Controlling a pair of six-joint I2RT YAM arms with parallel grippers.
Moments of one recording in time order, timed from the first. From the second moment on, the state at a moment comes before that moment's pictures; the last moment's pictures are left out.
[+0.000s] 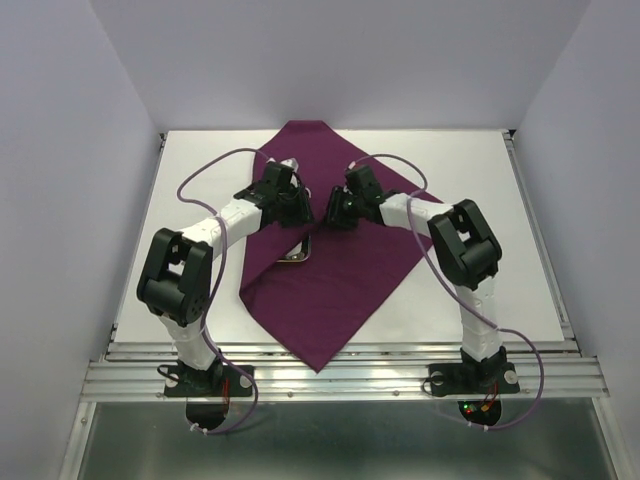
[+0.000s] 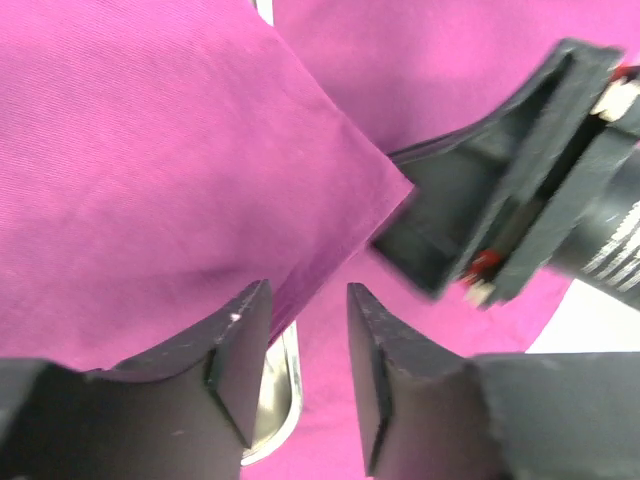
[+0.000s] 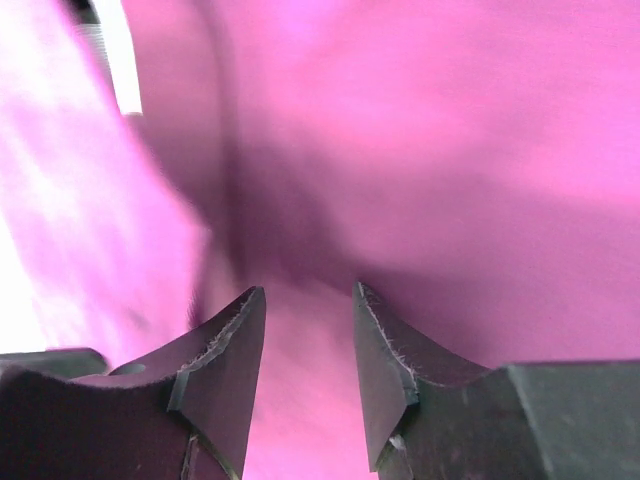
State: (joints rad) left arm -0.45 1.74 1.20 -0.29 0.13 -0.58; right arm 0.55 2.16 1.49 -0.13 -0.21 0.73
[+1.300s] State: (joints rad) left arm -0.21 1.16 1.05 -0.64 0.08 -0.57; right arm 0.47 2.11 1.30 0.23 -0.58 0.83
